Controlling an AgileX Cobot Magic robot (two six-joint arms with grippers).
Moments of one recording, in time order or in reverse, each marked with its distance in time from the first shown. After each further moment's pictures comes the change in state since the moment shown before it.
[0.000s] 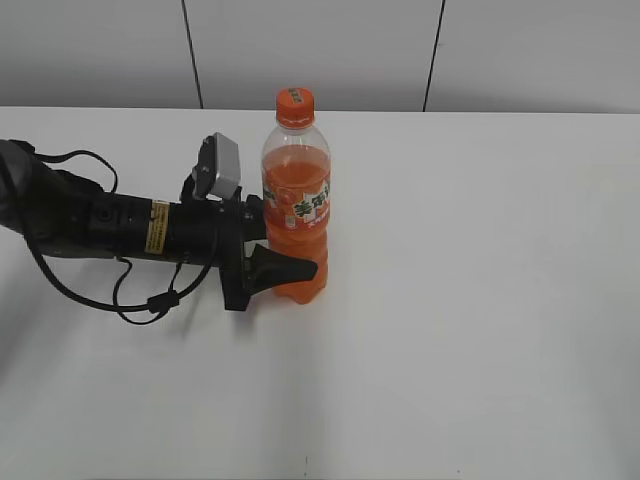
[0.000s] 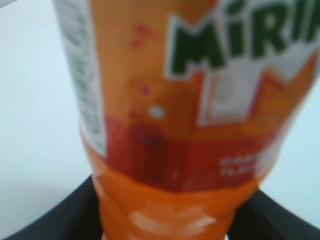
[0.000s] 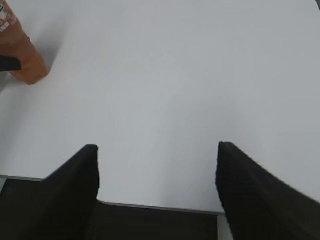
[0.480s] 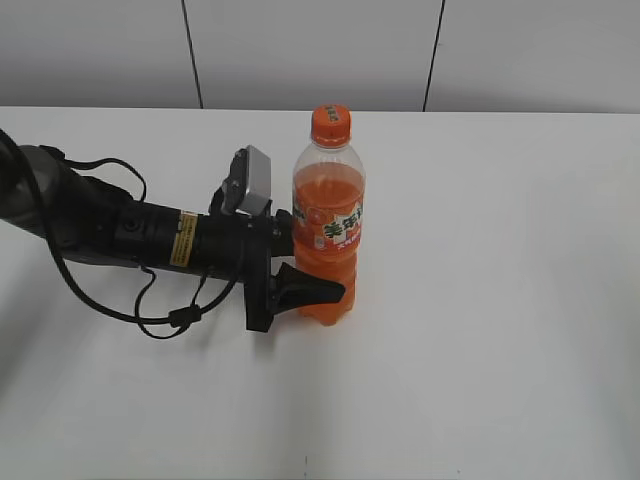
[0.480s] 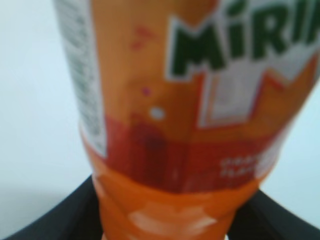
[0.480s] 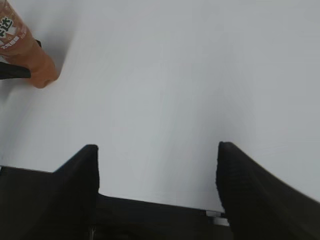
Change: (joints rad) left arm -0.084 0.000 0.000 0.010 0.001 -0.017; right arm 0.000 0.435 -0.290 0.002 0.060 -0.059
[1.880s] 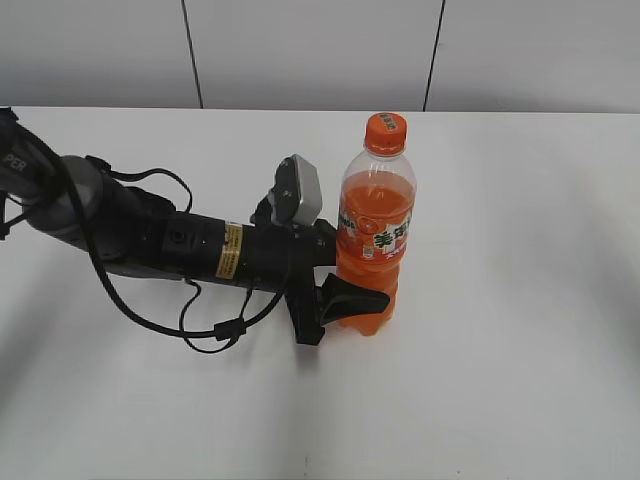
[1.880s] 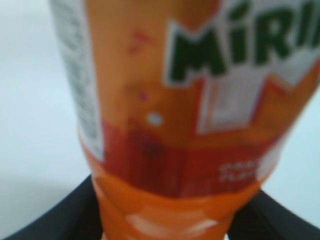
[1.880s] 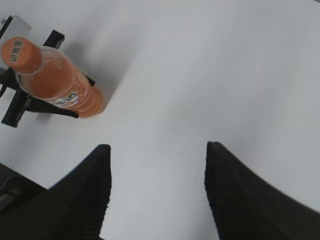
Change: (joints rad) left arm -0.125 -0.002 -0.003 -0.128 0.102 0.005; right arm 0.203 0.808 -0.632 0.005 0.052 -0.160
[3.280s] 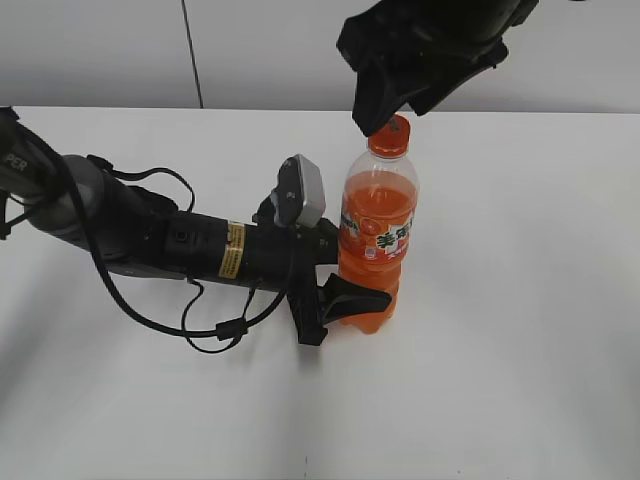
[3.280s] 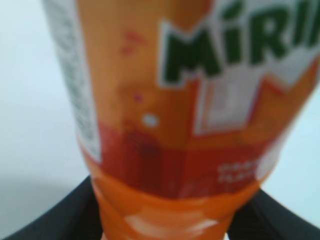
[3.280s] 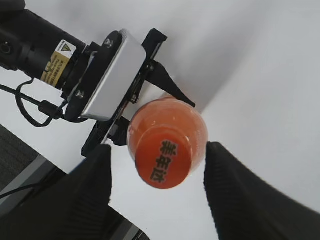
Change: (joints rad) left arm -0.006 -0.002 -0.002 -0.007 0.025 0.021; right arm 0.411 0.458 -0.236 -0.072 0.001 0.273
